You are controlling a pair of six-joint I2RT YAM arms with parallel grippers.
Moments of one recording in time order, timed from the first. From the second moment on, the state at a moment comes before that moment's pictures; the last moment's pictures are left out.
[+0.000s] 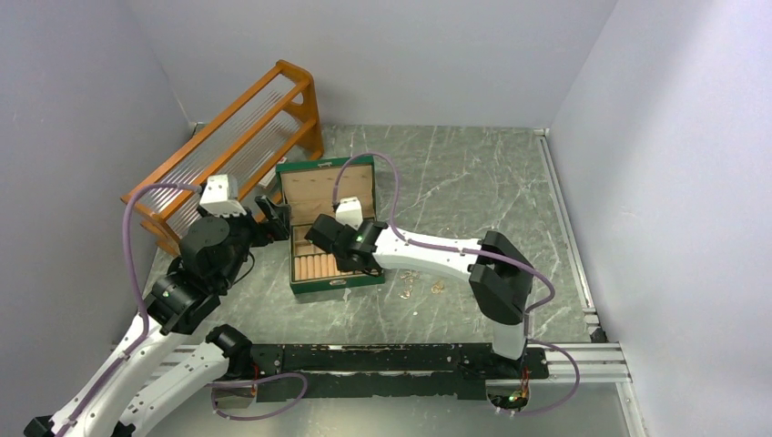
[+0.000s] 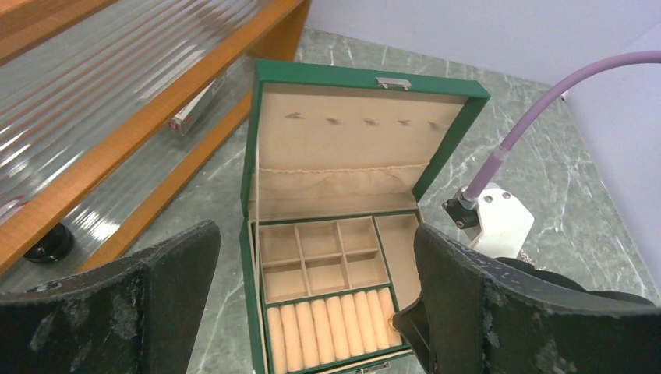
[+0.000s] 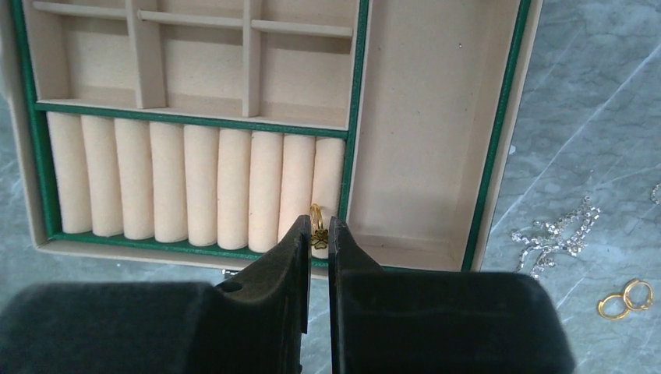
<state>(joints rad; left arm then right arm) -0.59 0.60 0.79 -0.40 -0.43 -0.43 1.14 1.87 1.45 -0.71 0.45 0.80</state>
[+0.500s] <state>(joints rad) -0.59 0.59 0.80 -0.42 -0.46 -0.44 1.14 1.91 1.48 -0.72 0.47 0.80</state>
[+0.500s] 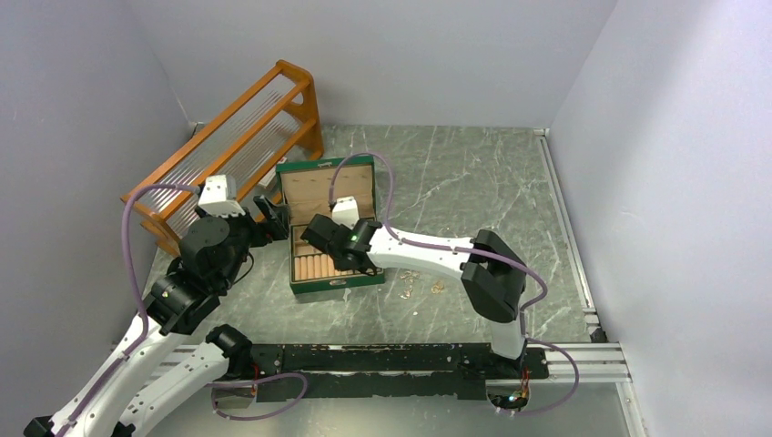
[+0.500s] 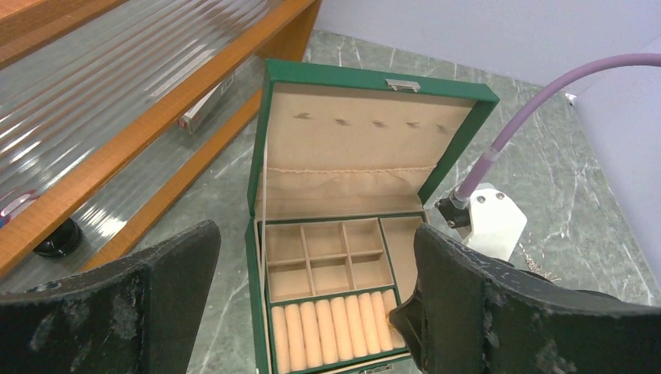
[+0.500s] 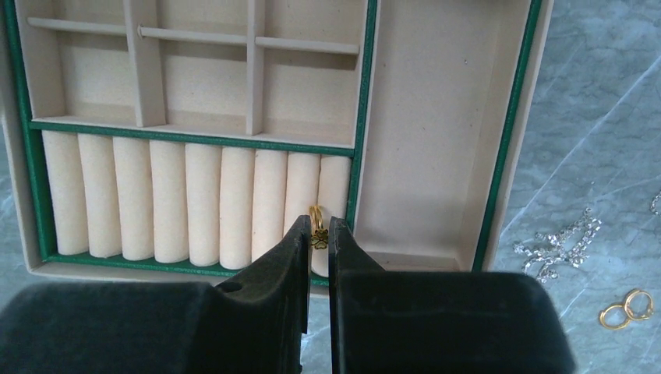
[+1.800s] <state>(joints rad) -0.59 0.61 0.80 -0.42 -0.45 -0.44 1.14 1.96 1.50 -0.69 0.47 0.77</state>
